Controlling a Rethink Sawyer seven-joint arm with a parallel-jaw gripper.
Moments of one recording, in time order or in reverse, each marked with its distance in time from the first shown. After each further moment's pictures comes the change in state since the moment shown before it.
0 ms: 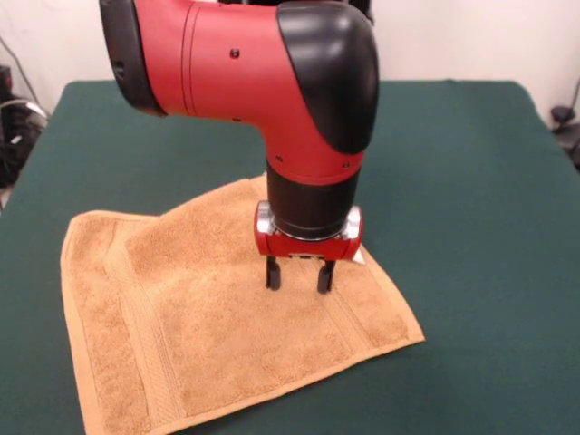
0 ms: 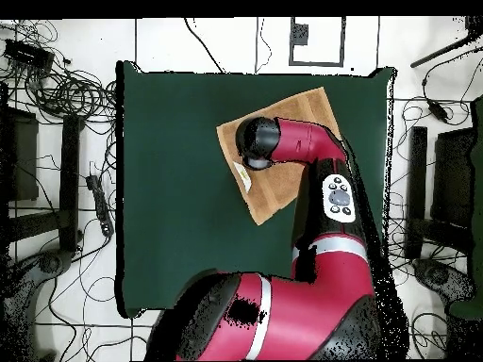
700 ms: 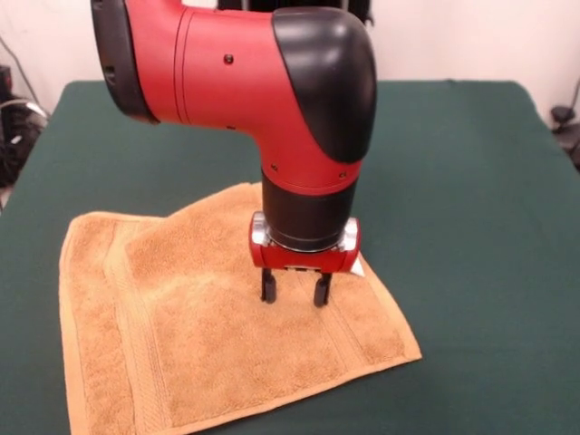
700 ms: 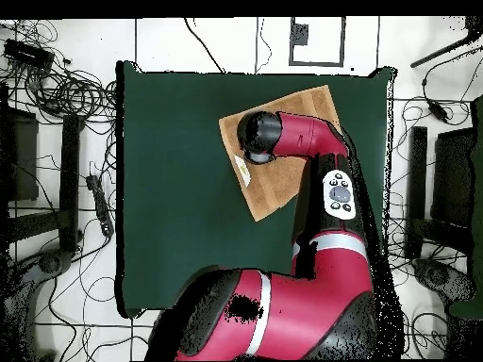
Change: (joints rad) arm 0.000 0.020 0.000 -0.049 0.000 0.010 0.000
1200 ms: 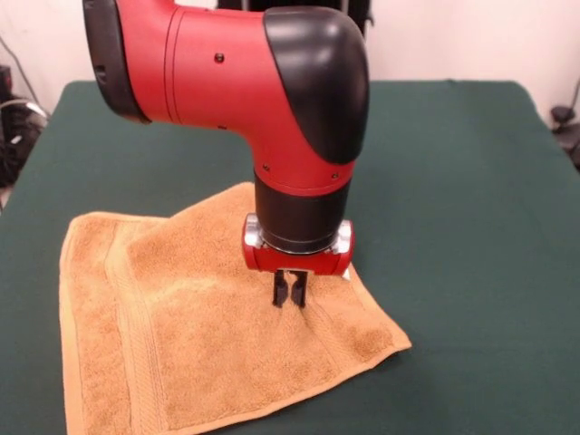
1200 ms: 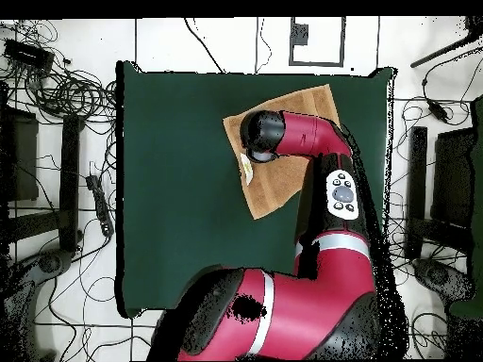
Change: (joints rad) arm -0.008 0.002 0.000 -0.007 0.002 -0.007 0.000
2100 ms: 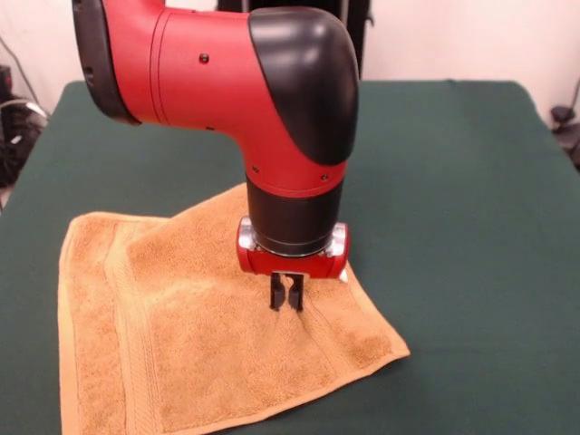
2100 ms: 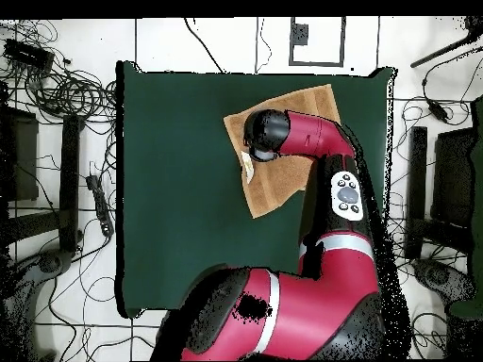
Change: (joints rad) arm -0.012 0.003 0.004 0.000 0.025 -0.013 0.000
